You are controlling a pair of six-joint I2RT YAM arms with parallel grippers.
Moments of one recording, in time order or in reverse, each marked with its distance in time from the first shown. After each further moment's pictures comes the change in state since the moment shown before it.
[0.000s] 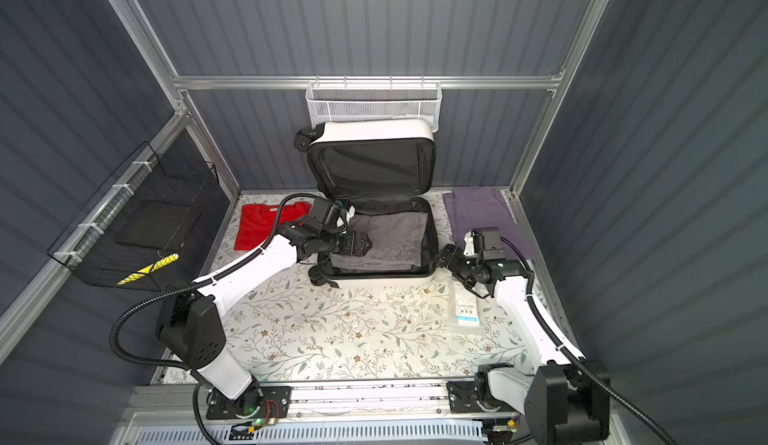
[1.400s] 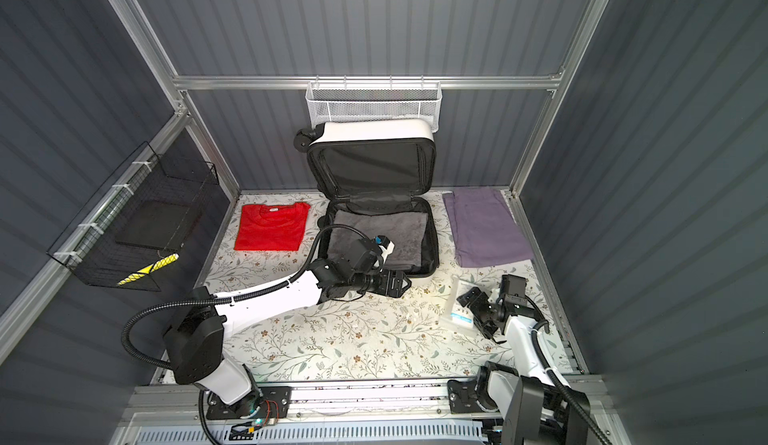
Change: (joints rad) left arm -0.334 -0.016 -0.171 0.247 -0.011 -0.219; right arm -0.356 -0.165 -0.451 0.046 -0.091 -0.036
